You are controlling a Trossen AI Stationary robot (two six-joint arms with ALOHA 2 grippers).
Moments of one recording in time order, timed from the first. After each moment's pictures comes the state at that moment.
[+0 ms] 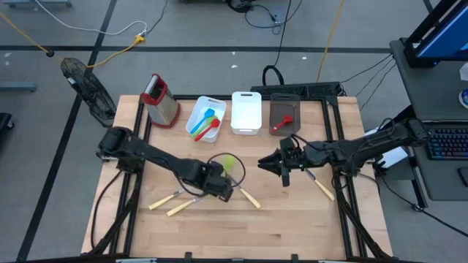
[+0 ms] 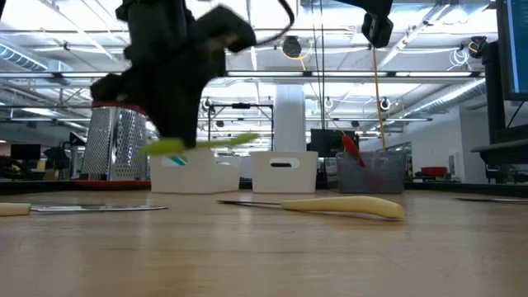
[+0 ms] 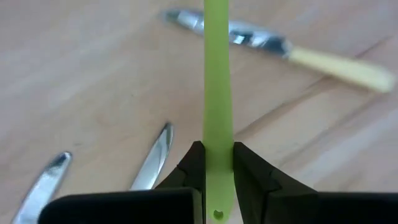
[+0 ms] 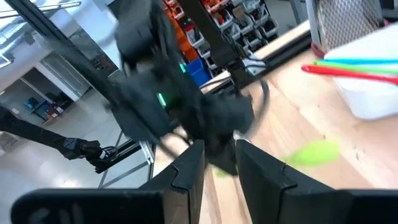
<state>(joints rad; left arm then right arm) -0.30 1.81 1.31 -0.81 -0.08 -1.35 0.24 1.10 0.74 0.18 0.18 0.65</state>
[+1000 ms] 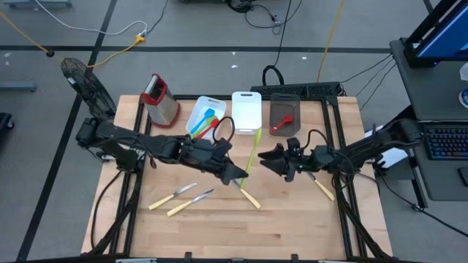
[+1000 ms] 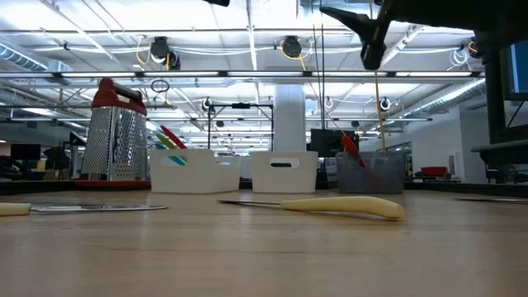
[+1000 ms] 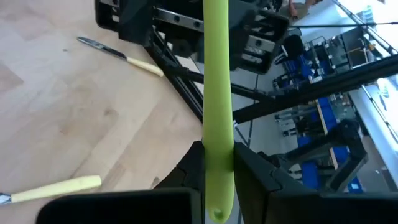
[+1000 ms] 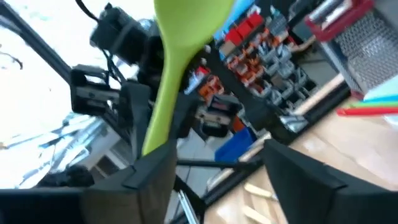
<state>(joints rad) -0.20 1.52 1.32 -0.13 0.00 -1.07 0.24 1.23 0.44 1.02 0.25 0.75</state>
